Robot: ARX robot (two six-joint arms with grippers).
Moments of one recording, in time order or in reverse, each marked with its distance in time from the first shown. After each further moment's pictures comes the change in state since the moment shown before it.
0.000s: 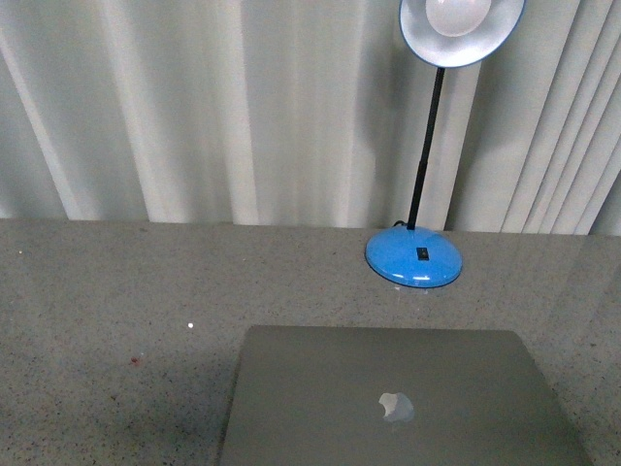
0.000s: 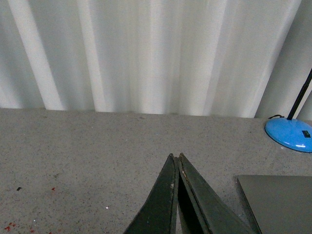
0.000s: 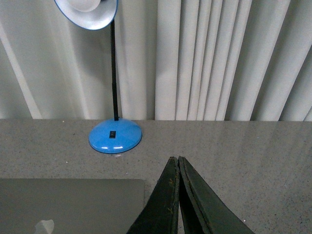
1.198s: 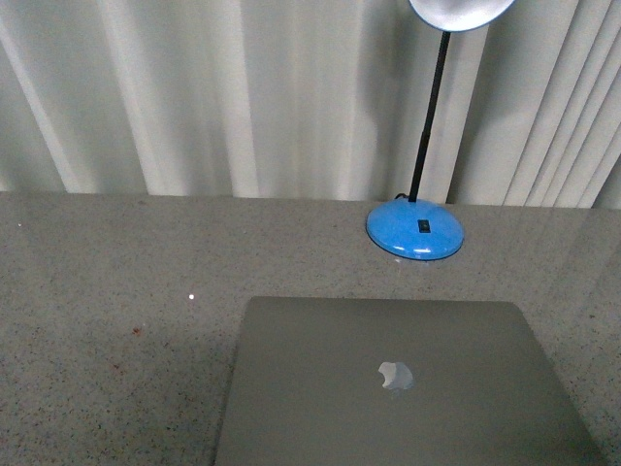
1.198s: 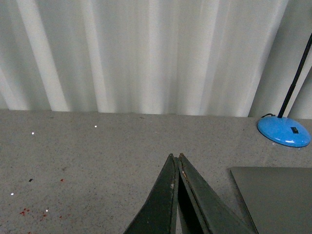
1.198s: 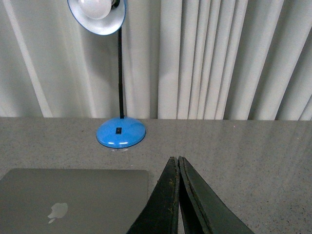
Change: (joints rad) left arm 0.000 -0.576 0.000 -0.569 0.001 0.000; right arm -0.001 -0.603 0.000 -0.592 -0.002 0.000
